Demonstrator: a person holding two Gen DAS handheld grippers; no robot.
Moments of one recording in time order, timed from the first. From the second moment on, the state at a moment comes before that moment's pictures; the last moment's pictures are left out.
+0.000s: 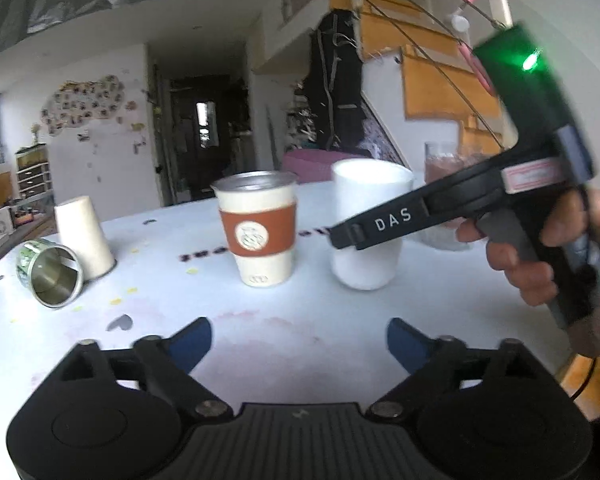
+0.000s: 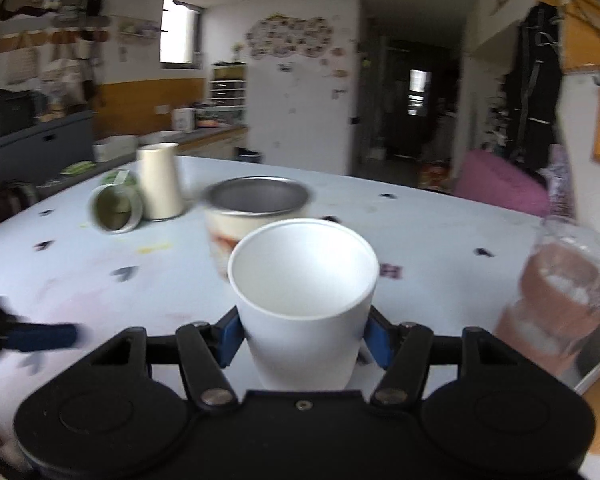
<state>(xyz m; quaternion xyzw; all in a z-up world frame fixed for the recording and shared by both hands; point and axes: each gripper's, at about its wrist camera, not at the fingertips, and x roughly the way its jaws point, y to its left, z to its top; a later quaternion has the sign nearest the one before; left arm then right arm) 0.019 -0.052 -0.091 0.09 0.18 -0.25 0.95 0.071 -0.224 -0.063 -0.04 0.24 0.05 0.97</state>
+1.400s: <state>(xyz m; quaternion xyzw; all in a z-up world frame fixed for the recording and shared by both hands) 0.014 -0.040 -0.004 0.01 0.19 -0.13 0.97 0.006 -0.274 0.008 0.02 0.21 -0.03 0.98</state>
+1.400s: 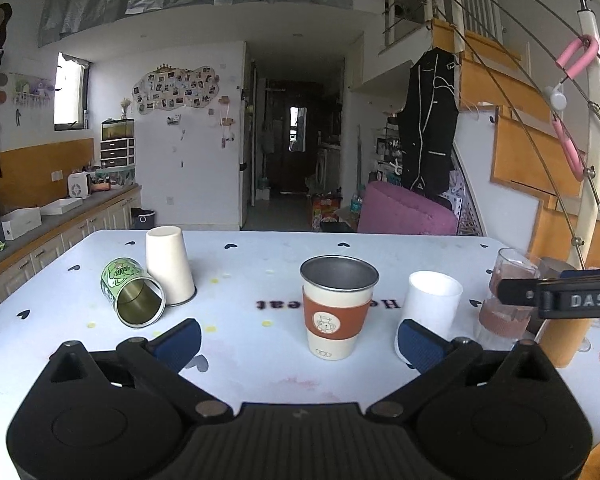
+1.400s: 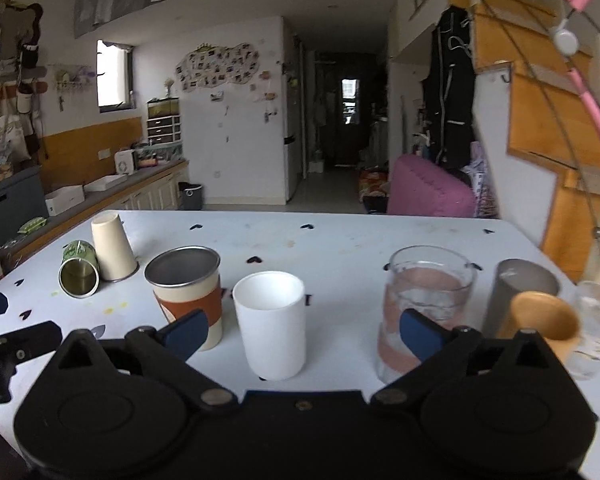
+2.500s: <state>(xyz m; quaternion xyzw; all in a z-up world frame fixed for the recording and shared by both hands) -0.003 -0.053 0.006 0.03 0.22 -0.10 0.97 -0.044 -0.274 0.017 0.01 0.23 -0.08 0.97</state>
